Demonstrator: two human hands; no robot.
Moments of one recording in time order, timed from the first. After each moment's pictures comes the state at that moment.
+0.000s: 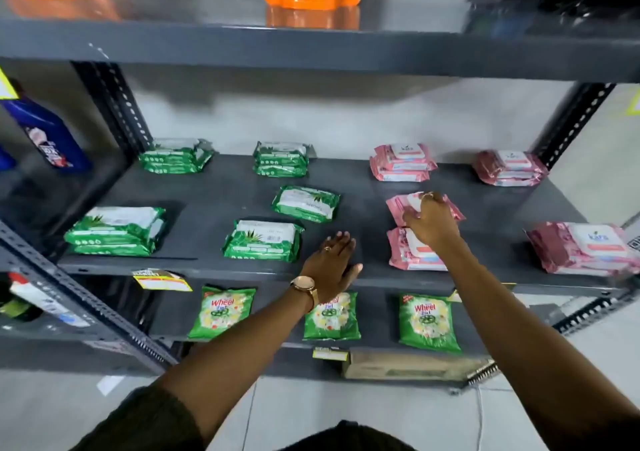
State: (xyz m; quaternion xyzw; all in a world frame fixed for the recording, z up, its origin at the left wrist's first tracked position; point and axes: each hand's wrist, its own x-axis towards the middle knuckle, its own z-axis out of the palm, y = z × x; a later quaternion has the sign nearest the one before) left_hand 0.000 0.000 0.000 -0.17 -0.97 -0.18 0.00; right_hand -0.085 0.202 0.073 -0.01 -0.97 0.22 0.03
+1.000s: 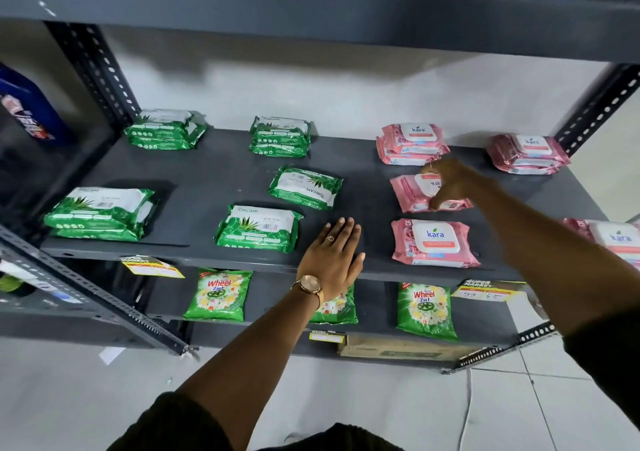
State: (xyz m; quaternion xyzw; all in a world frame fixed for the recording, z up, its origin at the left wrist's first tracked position) left_hand -0.006 0.008 -0.021 -0.16 -0.98 -0.07 0.12; right_hand -0.163 0.231 0.110 0.10 -0.98 0.07 -0.16
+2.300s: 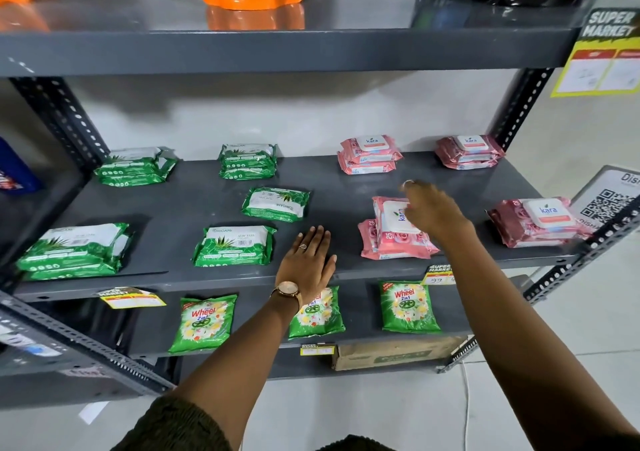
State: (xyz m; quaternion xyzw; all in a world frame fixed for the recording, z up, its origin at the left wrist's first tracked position) left_hand -0.004 0.009 -0.019 -0.15 -0.98 -0.08 0.10; right_hand -0.035 0.232 0.139 0.06 -1.00 0.06 -0.01
